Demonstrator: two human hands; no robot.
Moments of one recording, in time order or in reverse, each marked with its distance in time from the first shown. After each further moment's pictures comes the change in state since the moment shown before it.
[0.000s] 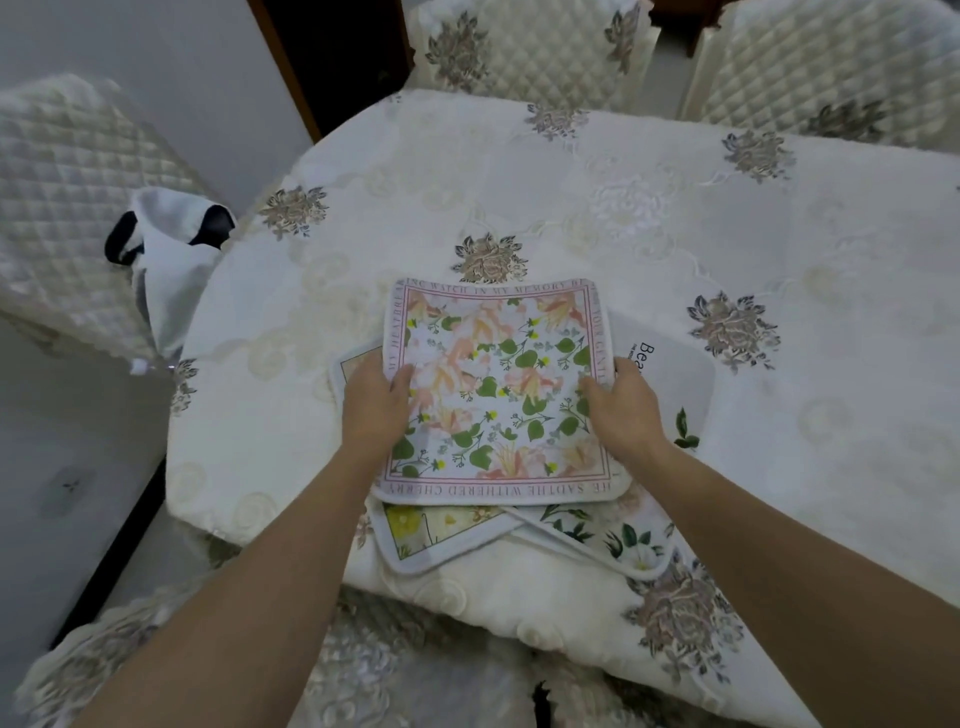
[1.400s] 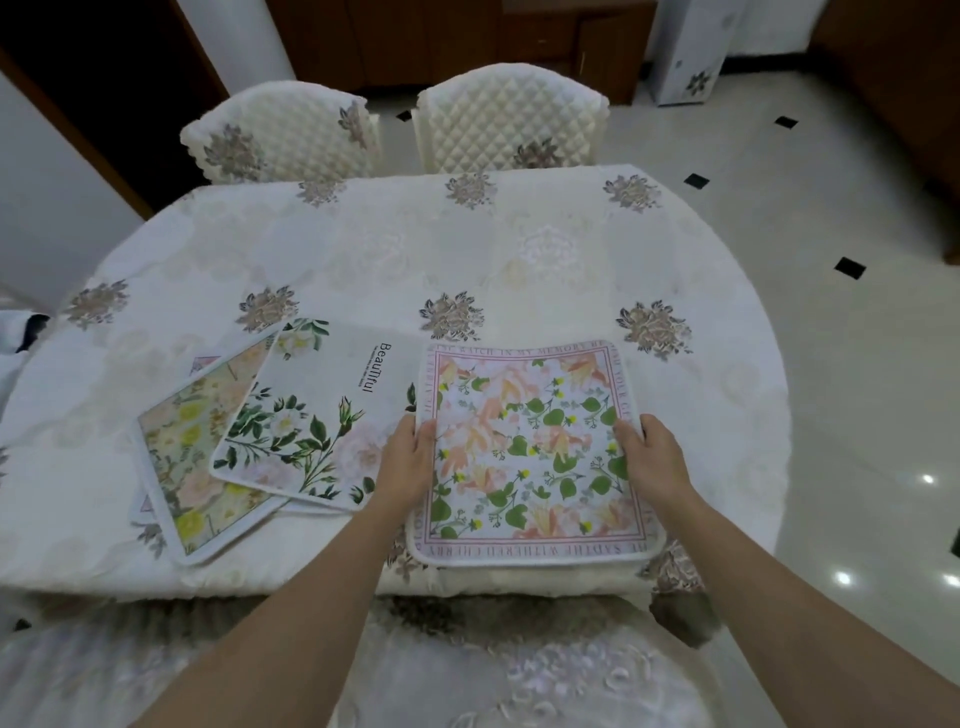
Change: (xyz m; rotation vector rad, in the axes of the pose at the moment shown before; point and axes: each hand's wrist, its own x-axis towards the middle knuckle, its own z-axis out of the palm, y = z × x) left_hand -0.249 0.200 0.181 -0.112 -0.368 0.161; right_hand -0.140 0.220 -0.311 0.177 0.239 0.171
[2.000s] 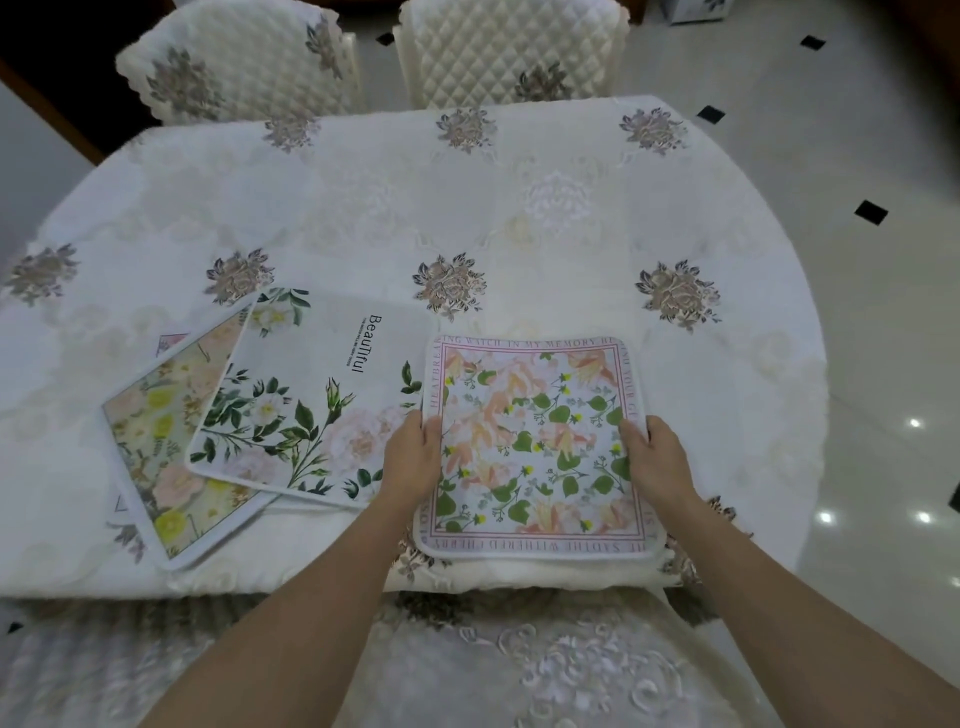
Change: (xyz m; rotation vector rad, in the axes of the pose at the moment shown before) left_hand 0.037 -0.039 0.025 0.182 -0.045 -0.099; right_hand 0.029 0.043 0.037 -0.019 -0.003 0.127
